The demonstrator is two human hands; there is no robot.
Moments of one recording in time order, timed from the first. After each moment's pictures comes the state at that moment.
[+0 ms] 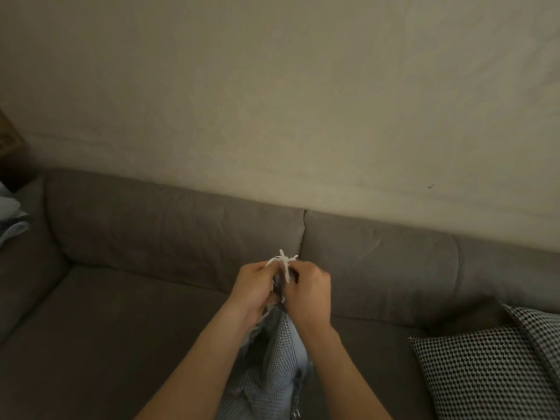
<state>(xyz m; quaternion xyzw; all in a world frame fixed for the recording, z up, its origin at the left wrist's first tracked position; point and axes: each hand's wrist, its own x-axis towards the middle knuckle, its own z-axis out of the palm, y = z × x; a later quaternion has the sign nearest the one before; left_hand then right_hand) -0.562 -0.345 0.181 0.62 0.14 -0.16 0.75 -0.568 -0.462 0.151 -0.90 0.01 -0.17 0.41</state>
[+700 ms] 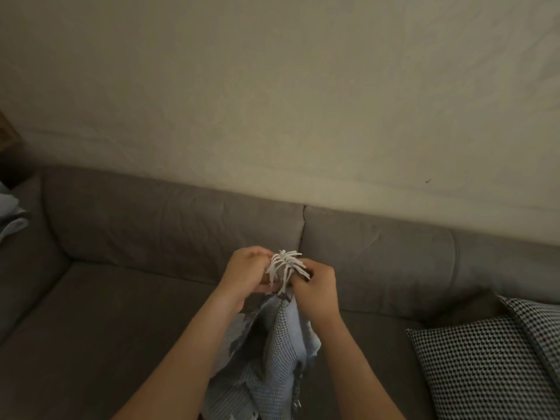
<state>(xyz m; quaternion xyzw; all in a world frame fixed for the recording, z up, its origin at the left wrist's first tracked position) -0.556 -0.320 0.192 0.72 0.12 -0.16 0.66 -0.589 -0.470 0.167 -0.78 0.05 -0.08 0.62</state>
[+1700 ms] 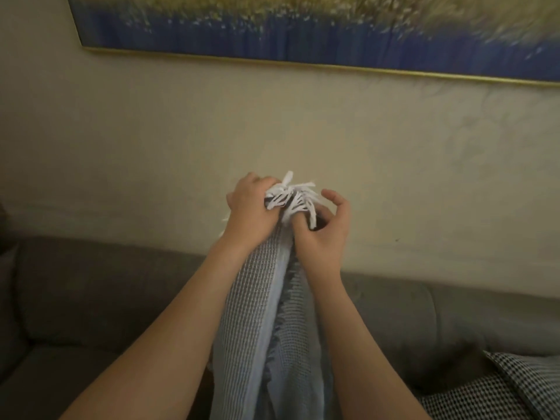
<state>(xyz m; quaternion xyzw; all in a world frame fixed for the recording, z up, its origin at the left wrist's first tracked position) -0.457 -0.352 0.387 0.85 -0.18 0.31 0.38 -0.518 -0.473 0.360 -0.64 -0.02 -0.35 0.69</state>
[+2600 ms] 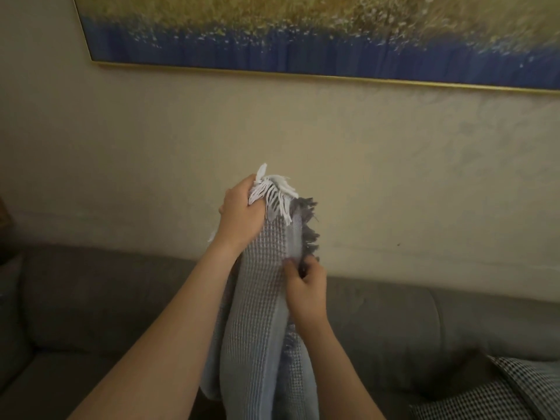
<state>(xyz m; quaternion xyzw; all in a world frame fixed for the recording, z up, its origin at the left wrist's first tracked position) -0.461 -0.331 0.396 0.80 -0.14 0.22 0.53 -0.541 -0.457 0.291 -0.71 0.04 -0.23 0.67</state>
